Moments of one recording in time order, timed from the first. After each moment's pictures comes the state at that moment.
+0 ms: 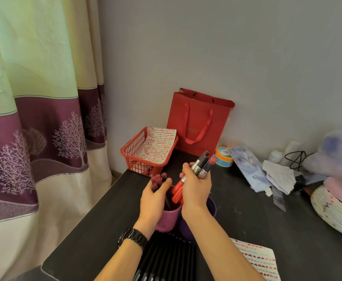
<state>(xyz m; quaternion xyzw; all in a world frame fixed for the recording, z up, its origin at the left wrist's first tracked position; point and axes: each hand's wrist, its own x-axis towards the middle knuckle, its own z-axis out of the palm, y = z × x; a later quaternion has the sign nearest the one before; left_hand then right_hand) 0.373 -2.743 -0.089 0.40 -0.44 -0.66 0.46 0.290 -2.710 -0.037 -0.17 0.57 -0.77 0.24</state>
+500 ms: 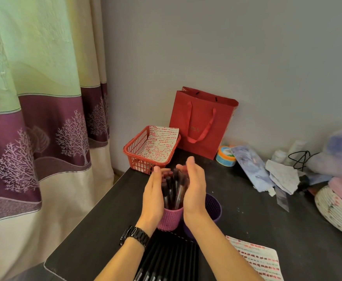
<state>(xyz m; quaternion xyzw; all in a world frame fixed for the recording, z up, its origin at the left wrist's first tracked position) 0.377 -2.736 -0.075 0.34 -0.49 -0.62 0.51 0.303 -2.693 -0.032 -0.27 0.54 -0.72 0.33</state>
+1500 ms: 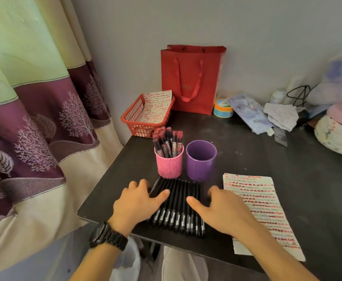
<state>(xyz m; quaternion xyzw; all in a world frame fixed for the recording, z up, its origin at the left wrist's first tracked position) 0.478 -2.656 -0.087 0.56 -0.80 -0.21 -0.01 0.287 -2.527 -0.089 -0.49 0.85 -0.09 0.17</state>
